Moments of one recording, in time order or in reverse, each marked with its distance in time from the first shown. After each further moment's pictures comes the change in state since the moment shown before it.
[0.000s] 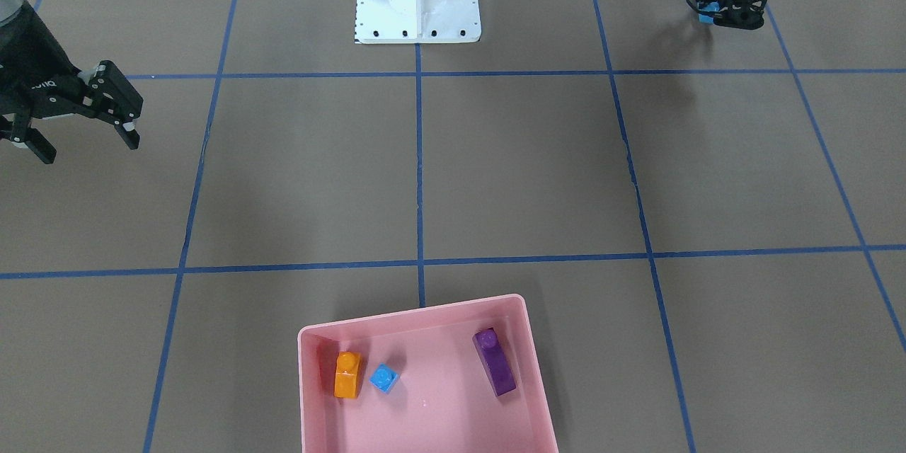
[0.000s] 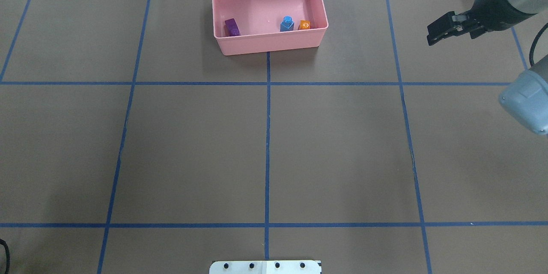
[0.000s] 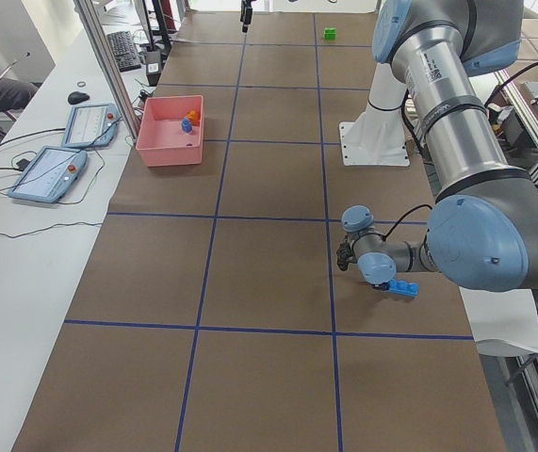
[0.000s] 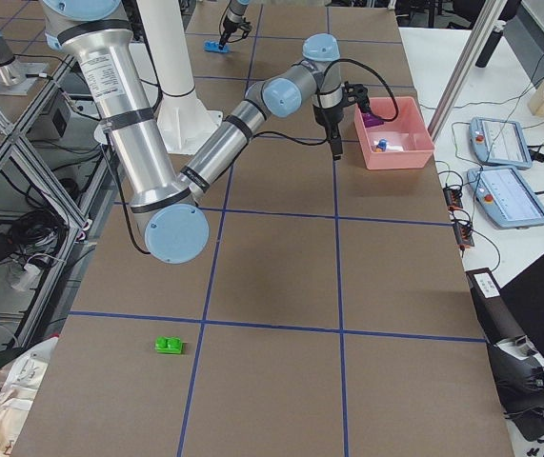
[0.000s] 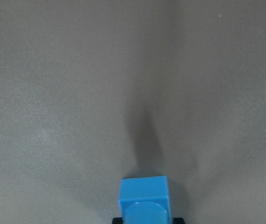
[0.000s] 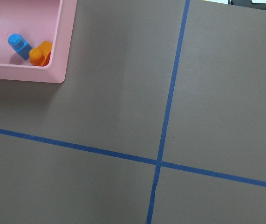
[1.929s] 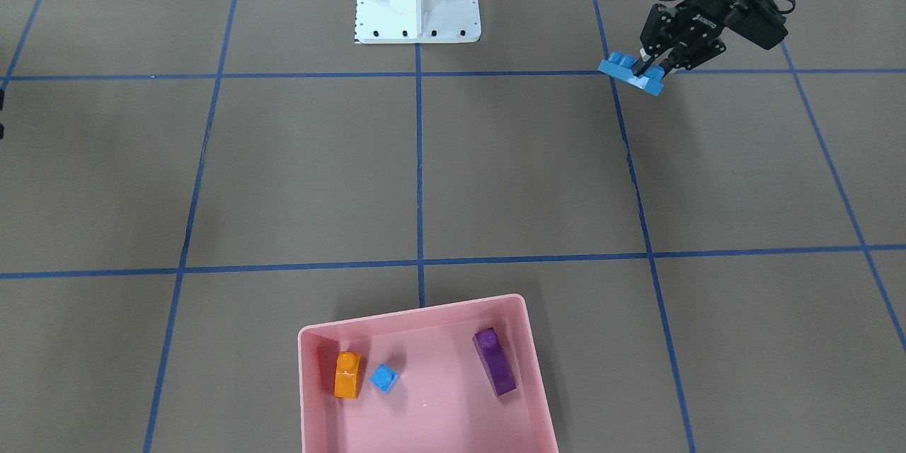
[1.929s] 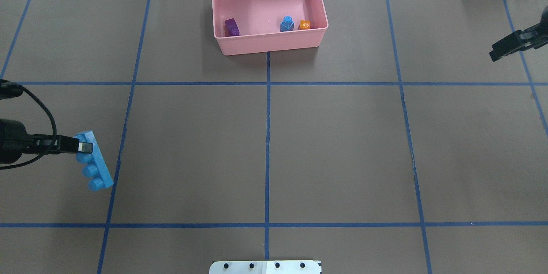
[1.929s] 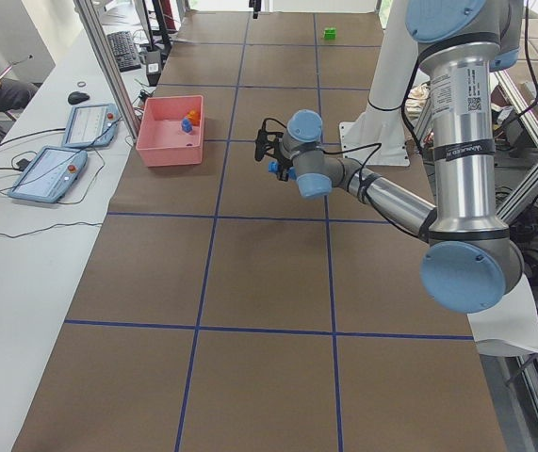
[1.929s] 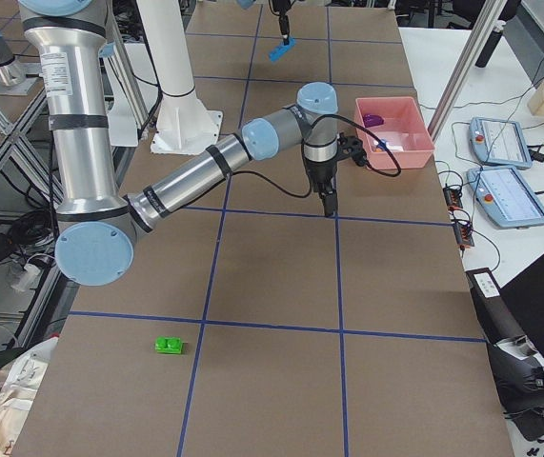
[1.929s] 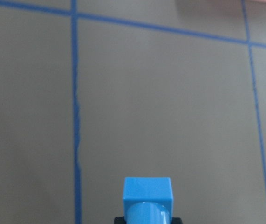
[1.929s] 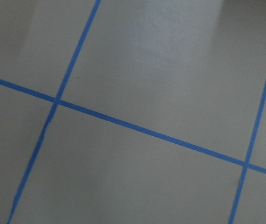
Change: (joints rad) left arm -0.636 -0.591 -0.211 0.164 0.017 -0.046; right arm 0.223 -0.296 -0.001 0.002 0.076 -0.476
